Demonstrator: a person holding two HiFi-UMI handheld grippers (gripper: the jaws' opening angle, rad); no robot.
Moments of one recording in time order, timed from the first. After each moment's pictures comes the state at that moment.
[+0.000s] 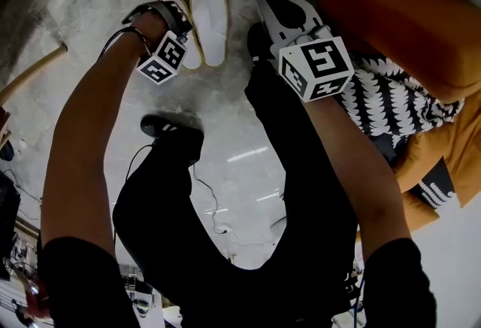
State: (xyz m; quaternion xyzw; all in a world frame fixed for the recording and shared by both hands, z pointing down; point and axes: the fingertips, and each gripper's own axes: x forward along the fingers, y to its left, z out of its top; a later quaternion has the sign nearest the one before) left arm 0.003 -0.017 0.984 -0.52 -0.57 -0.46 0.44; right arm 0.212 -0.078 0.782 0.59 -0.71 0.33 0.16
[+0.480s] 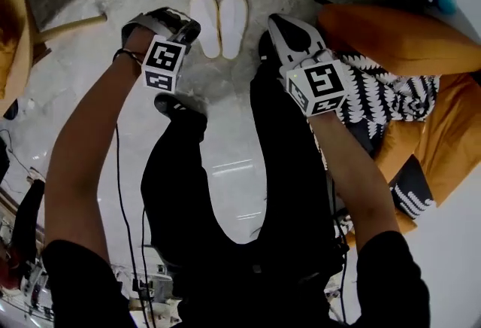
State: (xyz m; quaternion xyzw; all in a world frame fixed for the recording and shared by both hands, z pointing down) left arm 0.014 -0.056 0.772 -0.76 -0.32 -0.50 0.28; right arm 0.167 -0.070 0.655 0.54 -0.76 0.30 0.19
